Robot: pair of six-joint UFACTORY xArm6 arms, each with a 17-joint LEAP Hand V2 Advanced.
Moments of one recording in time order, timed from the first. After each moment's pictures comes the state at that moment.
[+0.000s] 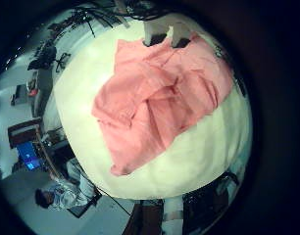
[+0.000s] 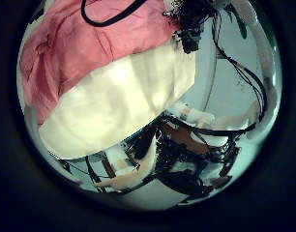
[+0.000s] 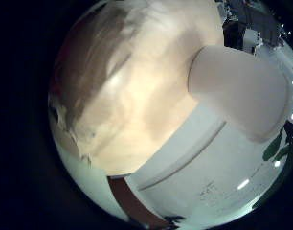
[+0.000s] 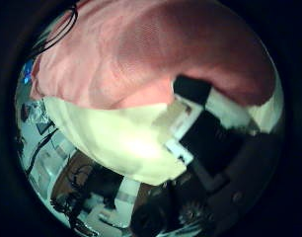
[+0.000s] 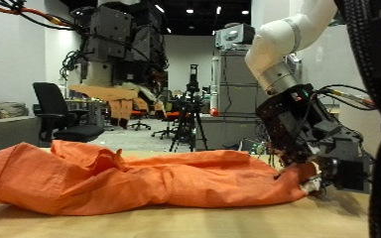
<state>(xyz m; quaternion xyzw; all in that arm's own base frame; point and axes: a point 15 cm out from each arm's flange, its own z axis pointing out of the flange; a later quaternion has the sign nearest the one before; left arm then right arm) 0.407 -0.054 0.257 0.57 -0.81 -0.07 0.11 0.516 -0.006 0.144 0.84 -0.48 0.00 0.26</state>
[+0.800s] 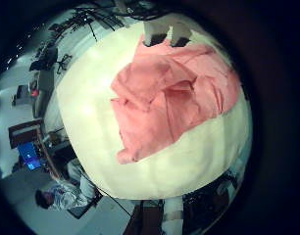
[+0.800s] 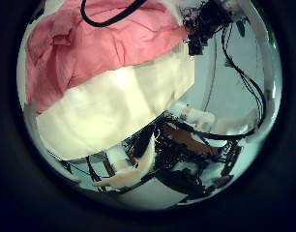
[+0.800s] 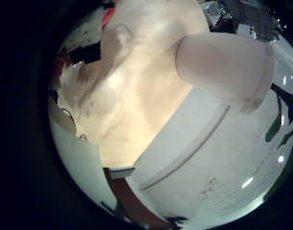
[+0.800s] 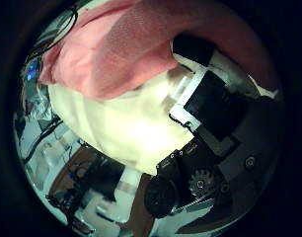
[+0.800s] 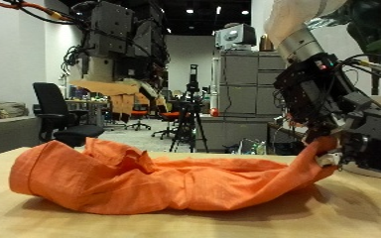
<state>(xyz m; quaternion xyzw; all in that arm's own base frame) 0.407 -0.056 0.267 0.57 -0.81 -0.06 0.10 0.466 -0.040 0.213 0.84 -0.48 0.00 0.24</state>
